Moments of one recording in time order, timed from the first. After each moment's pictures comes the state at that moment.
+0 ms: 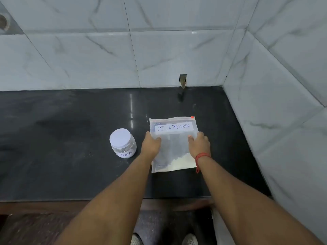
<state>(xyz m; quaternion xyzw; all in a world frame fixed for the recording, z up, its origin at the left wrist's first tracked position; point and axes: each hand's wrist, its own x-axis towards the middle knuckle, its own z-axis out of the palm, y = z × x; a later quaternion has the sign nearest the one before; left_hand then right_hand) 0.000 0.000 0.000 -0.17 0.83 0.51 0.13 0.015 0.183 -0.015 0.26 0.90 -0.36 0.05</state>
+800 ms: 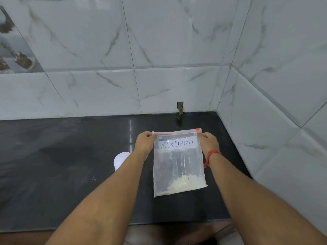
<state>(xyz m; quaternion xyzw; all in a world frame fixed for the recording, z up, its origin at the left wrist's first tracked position) -0.052 -0.020 0.067 -0.15 0.80 0.58 0.06 -0.021 0.218 0.061 0.26 0.78 -0.56 -0.04</state>
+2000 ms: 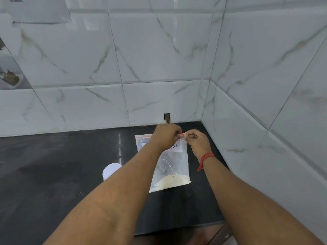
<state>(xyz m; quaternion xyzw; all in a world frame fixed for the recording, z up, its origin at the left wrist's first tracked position) -0.046 0.074 0.149 0.32 0.93 0.16 -0.10 -0.005 0.229 0.095 0.10 0.76 -0.62 -0.15</state>
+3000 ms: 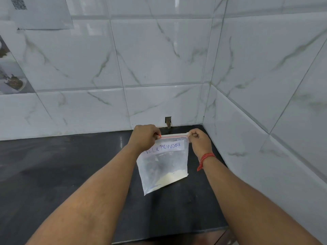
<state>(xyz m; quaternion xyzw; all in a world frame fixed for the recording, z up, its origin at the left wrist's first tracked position) -0.068 0.006 0.150 0.25 0.95 0.12 -0.12 -0.010 0.229 0.113 0.15 0.78 -0.58 -0.17</state>
